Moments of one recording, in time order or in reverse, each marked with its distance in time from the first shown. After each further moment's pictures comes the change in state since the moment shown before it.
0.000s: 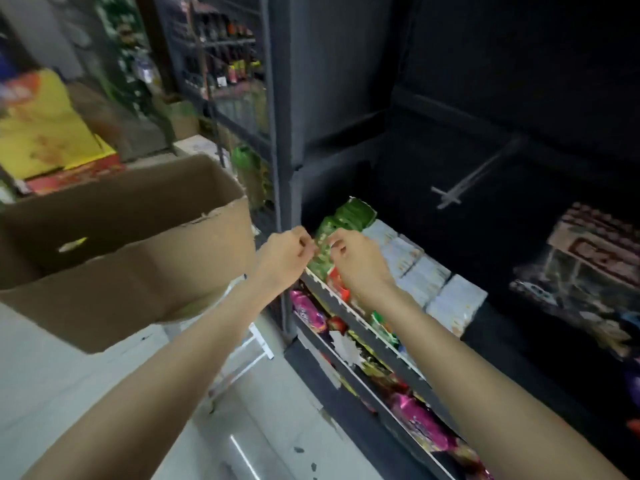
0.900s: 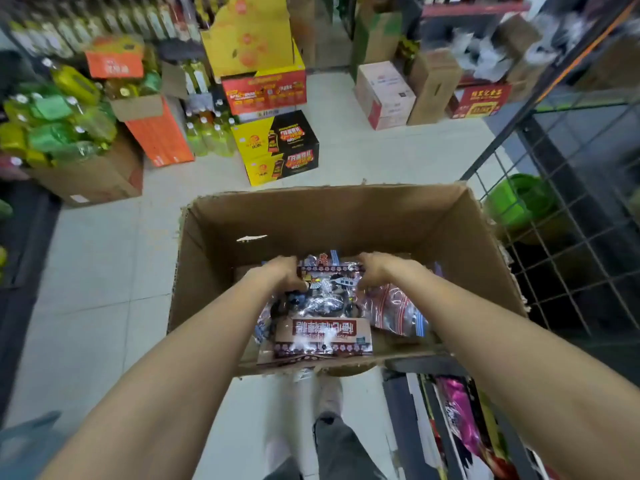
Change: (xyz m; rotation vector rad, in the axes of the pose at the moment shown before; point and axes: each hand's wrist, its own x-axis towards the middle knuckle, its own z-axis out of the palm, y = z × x) left_hand 0.110 -0.421 -0.126 0.085 -0.529 -0.909; right_hand 0.314 -0.217 0.334 -0.609 -1.054 -0.224
